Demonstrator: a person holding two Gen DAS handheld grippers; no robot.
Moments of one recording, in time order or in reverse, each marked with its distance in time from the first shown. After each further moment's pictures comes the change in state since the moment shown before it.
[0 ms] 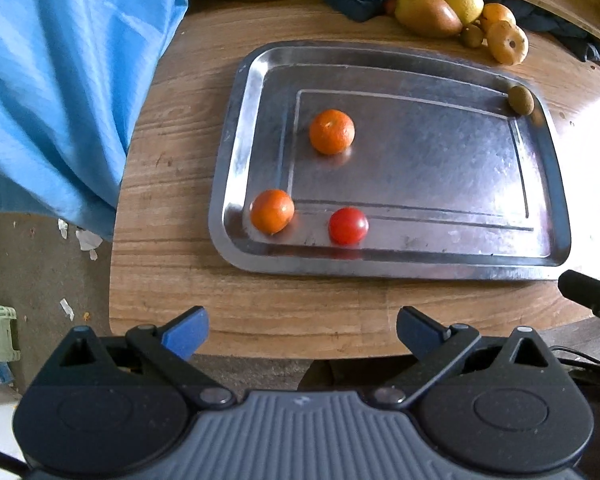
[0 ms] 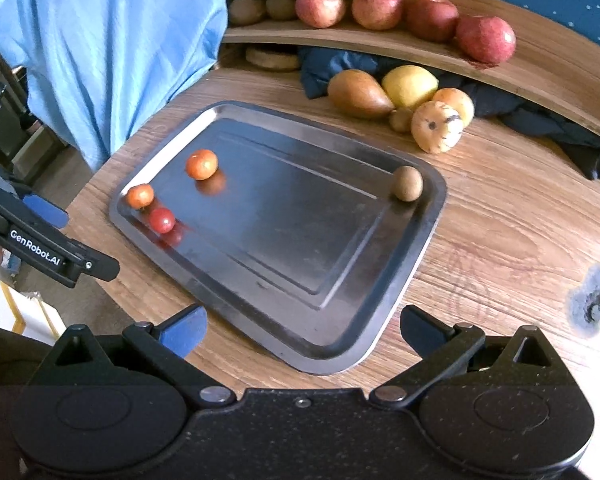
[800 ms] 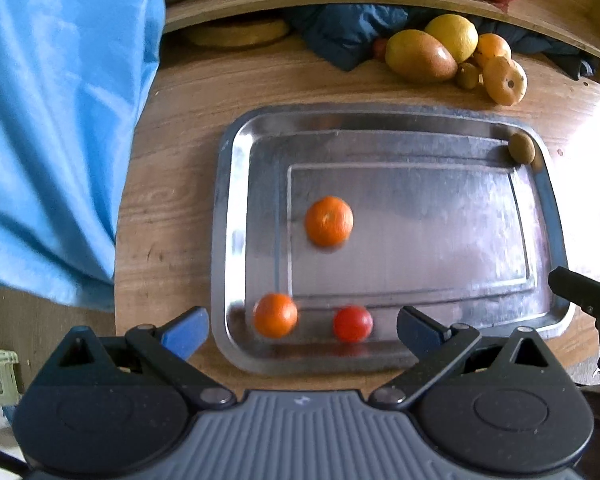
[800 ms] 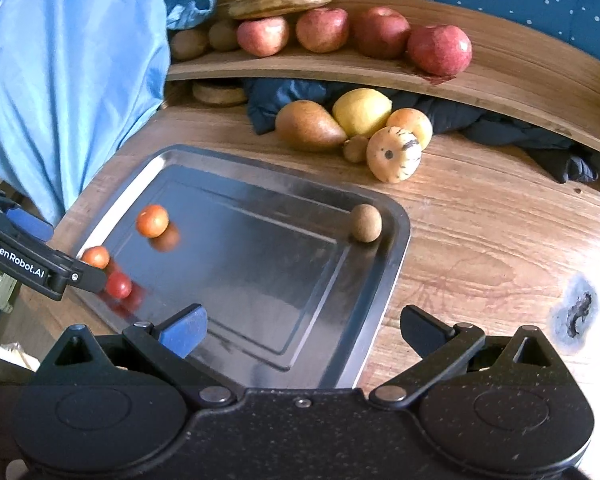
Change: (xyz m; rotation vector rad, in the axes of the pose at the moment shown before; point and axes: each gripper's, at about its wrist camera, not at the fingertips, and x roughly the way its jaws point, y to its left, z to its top) left arm 0.008 0.002 0.053 0.086 -0.048 -0.025; right arm 0.014 -0.013 0.028 0.115 -0.060 -0.092
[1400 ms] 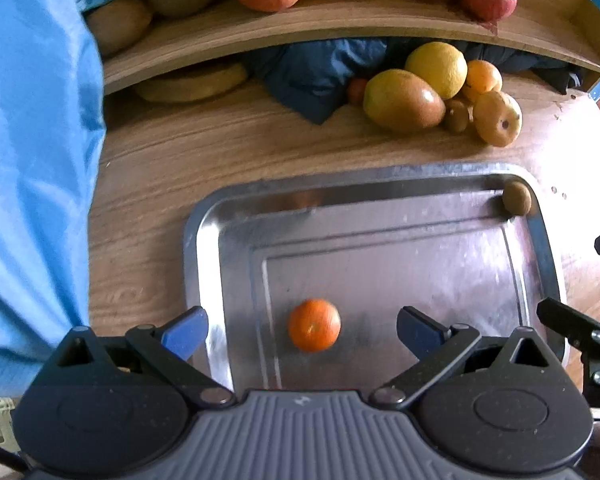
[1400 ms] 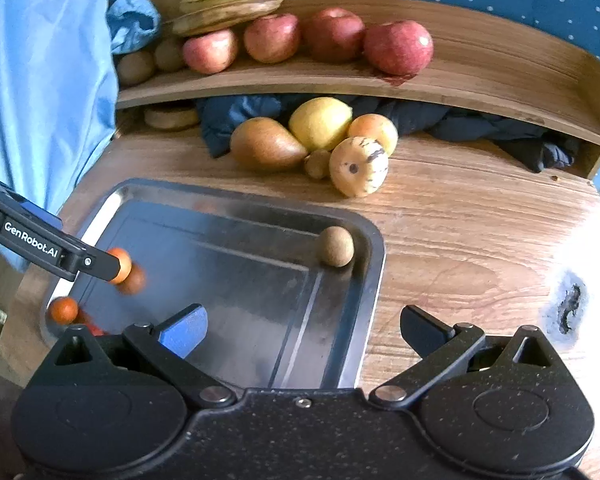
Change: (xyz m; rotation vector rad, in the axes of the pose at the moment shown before) left arm 0.022 -0.008 0.062 0.093 -0.026 -0.068; right arm 0.016 -0.006 0.019 0.120 -0.018 -0.090
